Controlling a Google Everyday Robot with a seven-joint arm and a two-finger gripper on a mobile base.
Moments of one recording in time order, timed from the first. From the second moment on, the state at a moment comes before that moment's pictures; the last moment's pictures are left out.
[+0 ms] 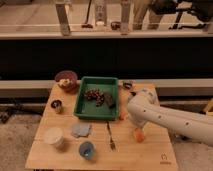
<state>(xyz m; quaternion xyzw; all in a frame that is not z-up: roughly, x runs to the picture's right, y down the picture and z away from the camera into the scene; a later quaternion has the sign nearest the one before) 0.175 0.194 0.784 -0.29 -0.11 -0.34 0.89</state>
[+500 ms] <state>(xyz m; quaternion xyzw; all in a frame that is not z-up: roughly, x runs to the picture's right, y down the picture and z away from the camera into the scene) 0.187 0.213 0.807 -0.38 -0.13 -0.22 0.89</state>
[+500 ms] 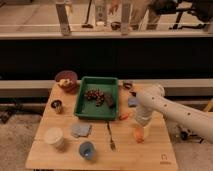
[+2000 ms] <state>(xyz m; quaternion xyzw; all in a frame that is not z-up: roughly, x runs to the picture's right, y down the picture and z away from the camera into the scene) 0.183 0.232 0.808 -0.41 -0.17 -0.13 0.89</state>
